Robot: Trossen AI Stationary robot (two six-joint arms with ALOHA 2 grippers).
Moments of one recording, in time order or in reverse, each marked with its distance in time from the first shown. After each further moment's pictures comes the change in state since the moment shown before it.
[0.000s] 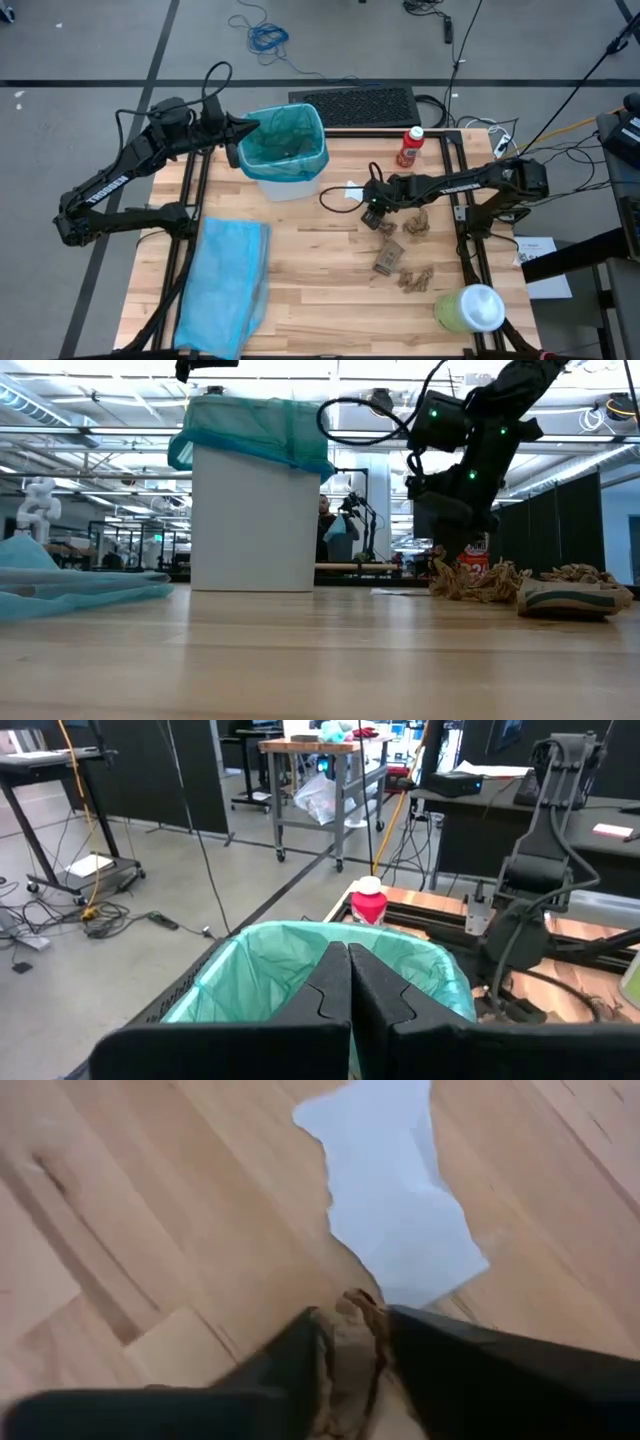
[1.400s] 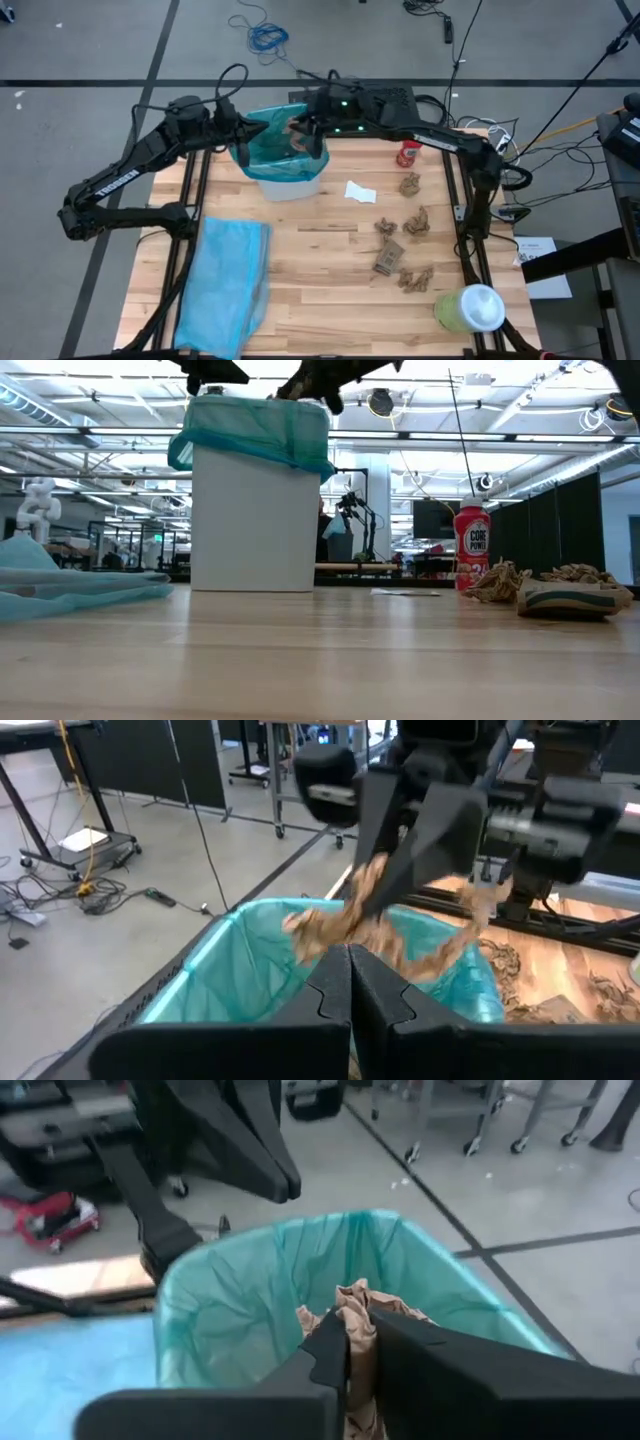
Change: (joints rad) left arm -0.008 0.082 0.000 0.007 -0.003 0.003; right arm -0.228 0.359 1.111 0.070 -0.392 -0.524
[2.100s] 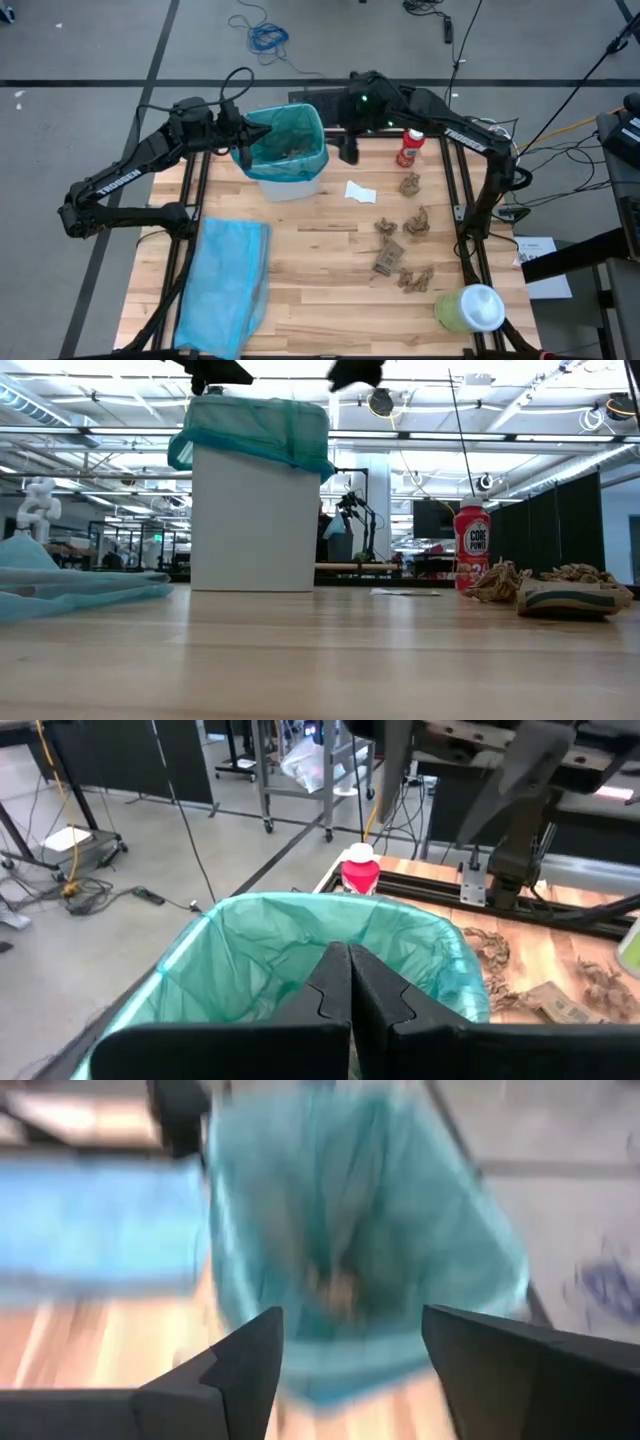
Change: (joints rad) left arm -0.028 0.013 0.000 0.000 0.000 0.027; right arm 0.017 -0.111 0.172 -0.629 0.081 -0.201
